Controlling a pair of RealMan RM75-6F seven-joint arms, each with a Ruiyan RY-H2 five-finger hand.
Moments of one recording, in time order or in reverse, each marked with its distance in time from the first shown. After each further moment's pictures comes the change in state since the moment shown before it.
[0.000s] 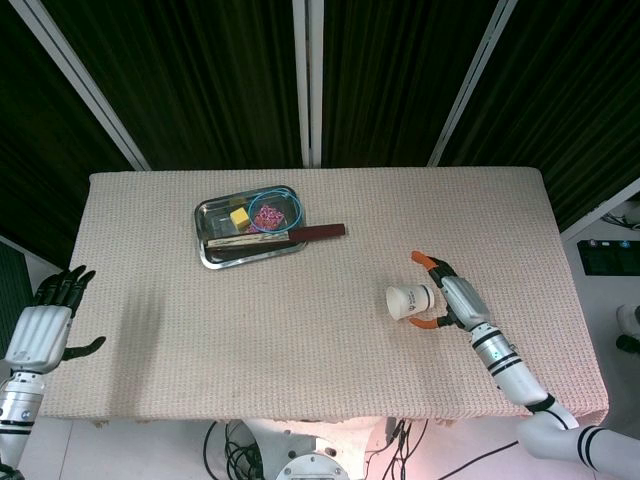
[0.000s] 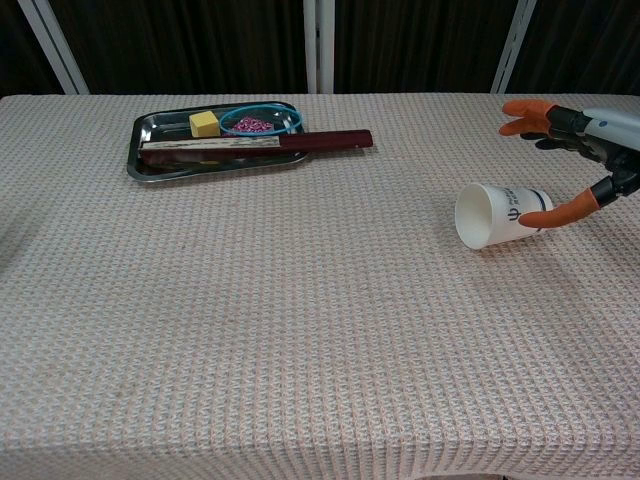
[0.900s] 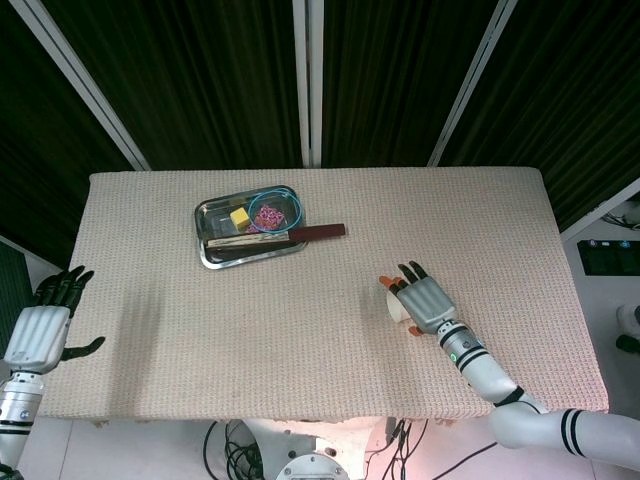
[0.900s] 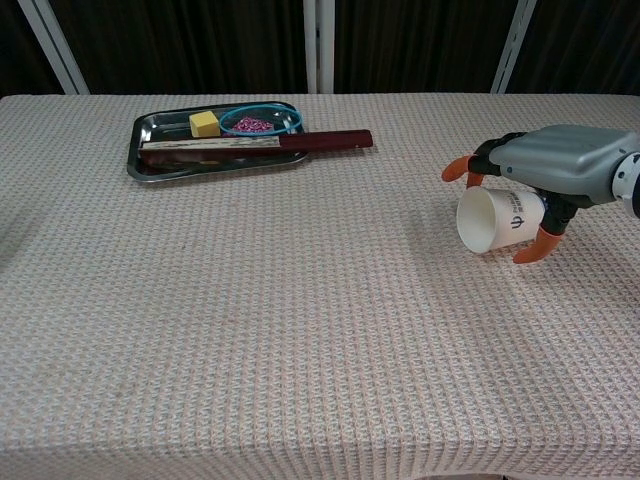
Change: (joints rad) left arm 0.001 0.005 0.000 -0.003 -0.009 -0.006 -0.014; right arm 0.187 0.062 -0.017 -0.309 0.447 -0.146 -1.155
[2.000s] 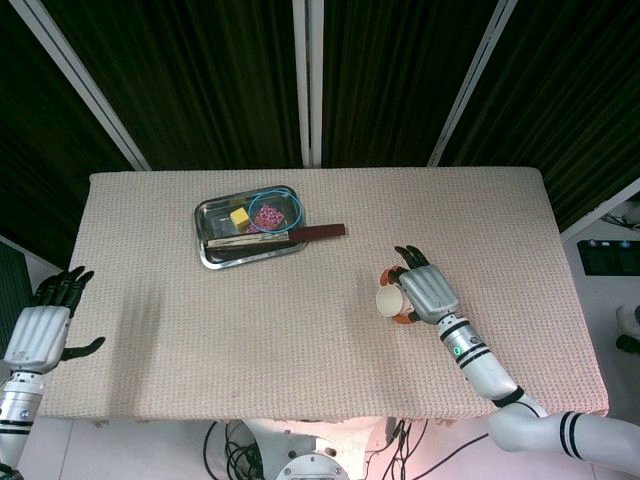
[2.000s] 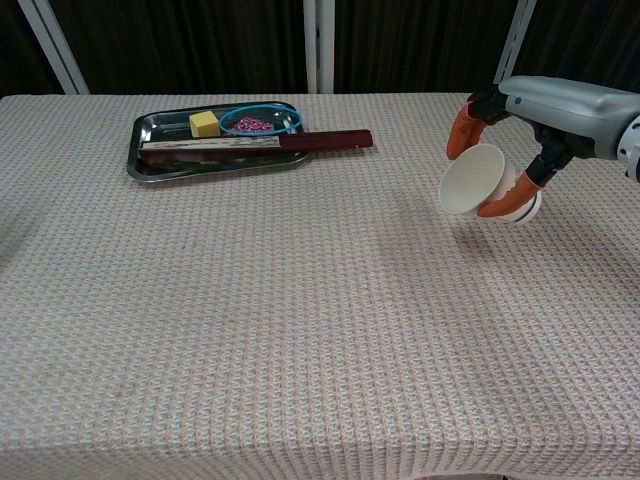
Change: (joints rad) left arm -0.001 0.002 0.000 -0.003 -0.005 -0.007 -0.002; right arm -0.053 -0.031 0.059 0.030 -0.166 0.132 0.473
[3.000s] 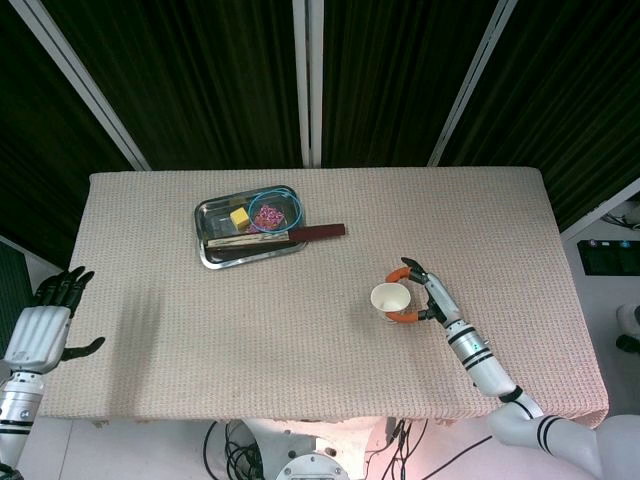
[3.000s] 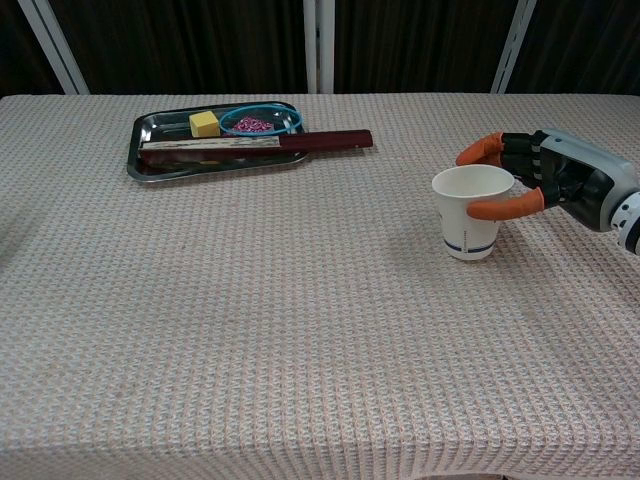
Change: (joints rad) left arm 0.000 0.000 0.001 0.001 0.000 0.000 0.005; right arm -0.094 -0.247 -0.048 0.544 -0.311 0.024 1.207
